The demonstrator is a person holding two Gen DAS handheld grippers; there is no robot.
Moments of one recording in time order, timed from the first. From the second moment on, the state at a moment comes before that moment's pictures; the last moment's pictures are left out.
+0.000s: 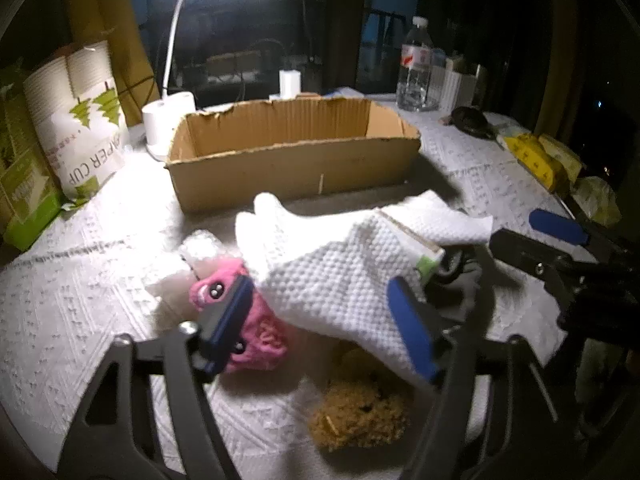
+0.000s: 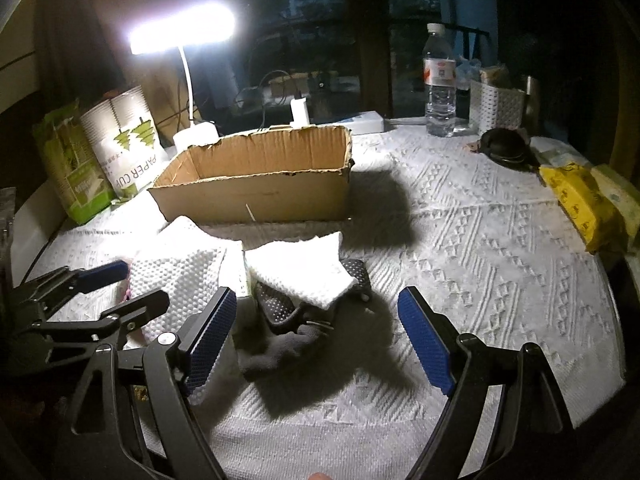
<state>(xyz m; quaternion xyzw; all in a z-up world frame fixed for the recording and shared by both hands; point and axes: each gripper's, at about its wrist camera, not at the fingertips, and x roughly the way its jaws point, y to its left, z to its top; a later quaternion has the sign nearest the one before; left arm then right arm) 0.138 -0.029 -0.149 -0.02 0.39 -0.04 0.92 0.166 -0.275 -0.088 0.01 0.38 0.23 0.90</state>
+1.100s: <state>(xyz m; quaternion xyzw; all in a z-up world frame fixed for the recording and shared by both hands) 0.120 0.021 -0.110 -0.08 0.33 -0.09 0.94 0.188 -0.208 -0.115 -0.03 0.42 0.29 0.86</state>
